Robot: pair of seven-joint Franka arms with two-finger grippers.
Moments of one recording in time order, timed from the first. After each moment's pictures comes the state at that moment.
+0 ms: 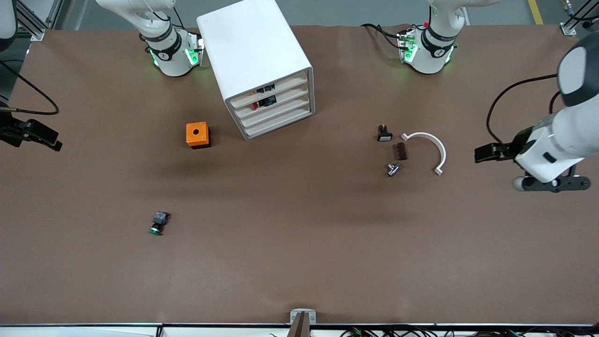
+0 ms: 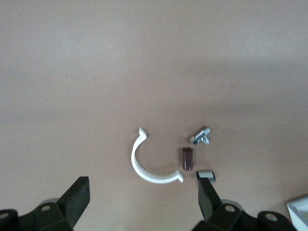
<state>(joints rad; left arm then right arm) -0.02 0.27 -0.12 -1.47 0.01 1.61 -0.12 -0.02 0.03 -0.07 -1.62 -0.02 1.69 0.02</state>
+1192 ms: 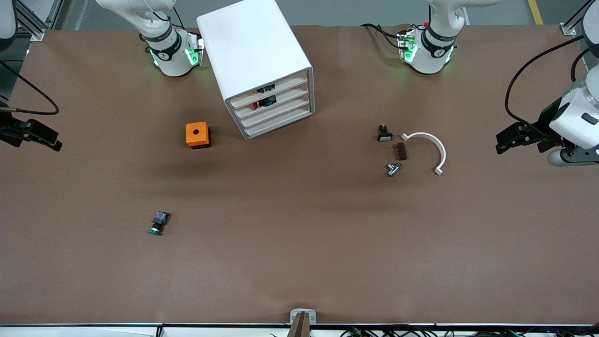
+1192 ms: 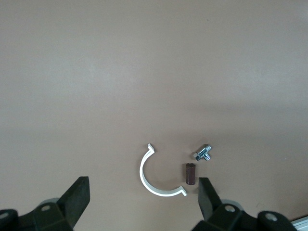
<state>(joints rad) -0.02 0.11 -0.08 -1.51 0.02 1.64 -0.12 -0.02 0.03 -0.07 -1.62 -0.02 1.69 0.02</state>
